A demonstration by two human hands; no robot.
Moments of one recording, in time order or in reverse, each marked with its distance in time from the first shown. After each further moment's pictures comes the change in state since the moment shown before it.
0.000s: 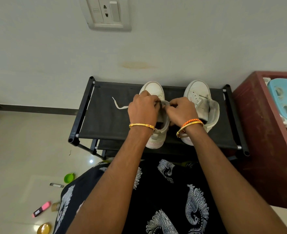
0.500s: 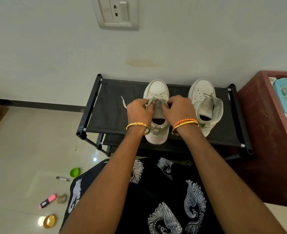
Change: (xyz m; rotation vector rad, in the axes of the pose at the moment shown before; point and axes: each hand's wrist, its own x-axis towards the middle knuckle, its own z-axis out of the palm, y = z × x) left_hand -0.019 -0.019 -0.005 -0.462 0.038 -0.258; right_hand -0.013 -0.010 0.018 -0.292 0.127 -0.130
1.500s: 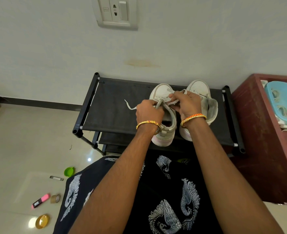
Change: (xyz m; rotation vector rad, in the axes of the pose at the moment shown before) left_hand -0.010 0.019 0.024 -0.012 -0.072 -0.170; right_hand 0.013 0.008 -0.015 1.140 0.017 0.433
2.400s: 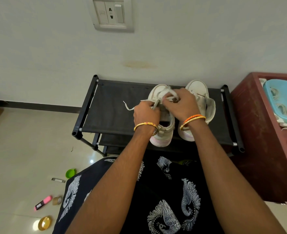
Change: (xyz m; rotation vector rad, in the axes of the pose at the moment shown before) left_hand -0.002 0.002 -0.001 0.005 -0.007 0.000; right_hand 0.006 0.006 -0.015 -0.777 -0.086 -0.497
